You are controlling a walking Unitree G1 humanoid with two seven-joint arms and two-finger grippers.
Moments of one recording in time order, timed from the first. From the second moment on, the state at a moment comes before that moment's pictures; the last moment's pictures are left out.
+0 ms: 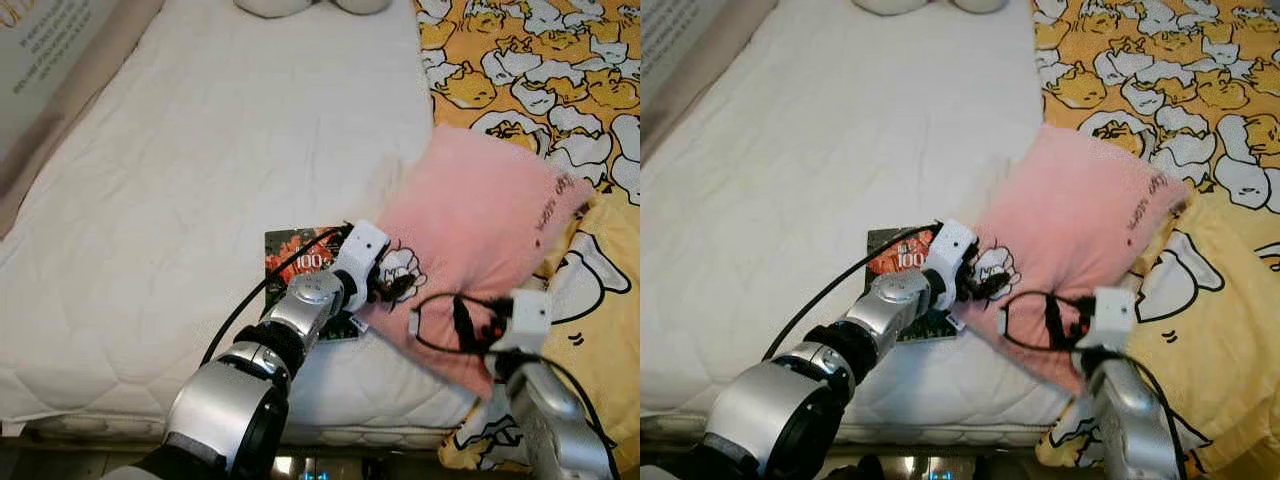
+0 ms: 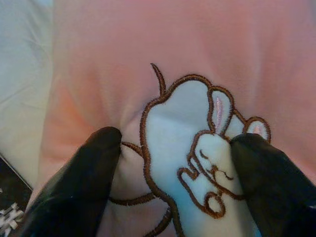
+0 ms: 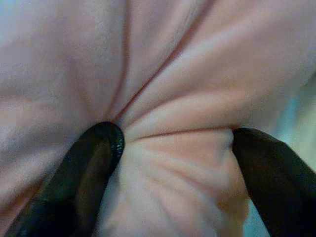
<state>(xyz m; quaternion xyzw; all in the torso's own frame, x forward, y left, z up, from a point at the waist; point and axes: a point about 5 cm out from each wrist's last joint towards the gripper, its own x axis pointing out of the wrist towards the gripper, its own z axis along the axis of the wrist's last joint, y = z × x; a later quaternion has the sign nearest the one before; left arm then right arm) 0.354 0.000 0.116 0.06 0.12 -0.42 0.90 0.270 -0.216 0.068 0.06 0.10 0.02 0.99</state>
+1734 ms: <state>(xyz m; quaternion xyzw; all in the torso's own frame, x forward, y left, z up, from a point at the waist) 0.351 0.013 0.104 0.07 0.11 -0.40 0.91 0.296 -0.248 0.044 0.07 0.14 -0.07 0.99</state>
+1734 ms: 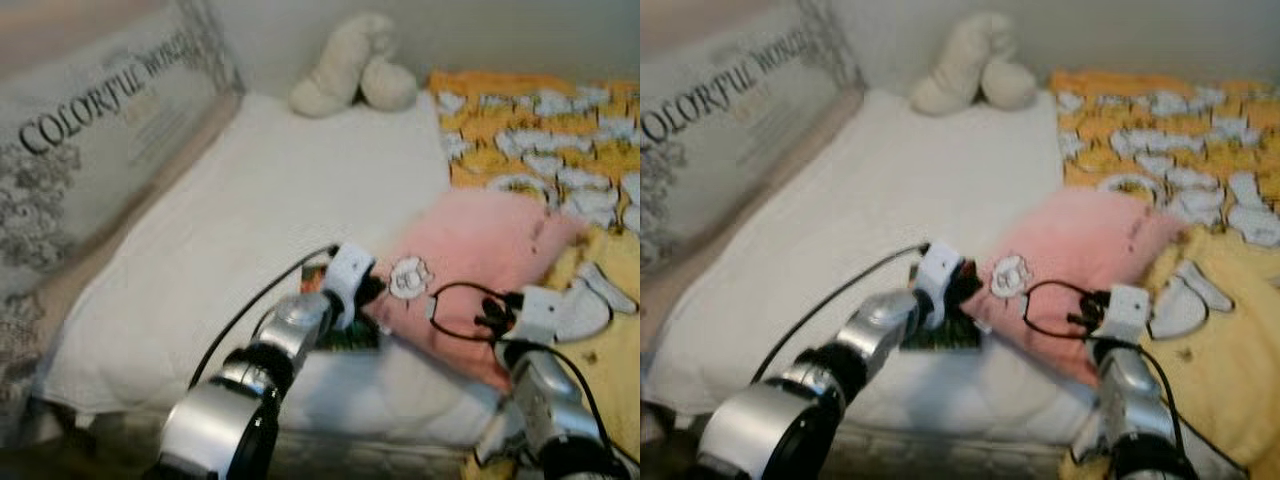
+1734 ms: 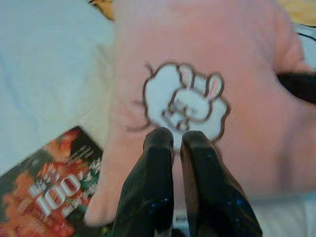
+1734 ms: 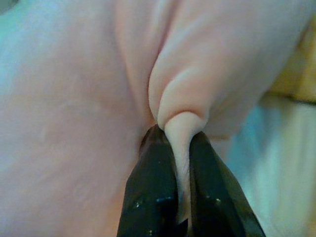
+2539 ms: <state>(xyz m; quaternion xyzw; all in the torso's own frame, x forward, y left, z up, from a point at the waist) 0.342 0.025 0.098 0.04 0.05 -0.40 0.92 0.266 -0.366 0.099 -0.24 0.21 -0.07 0.94</state>
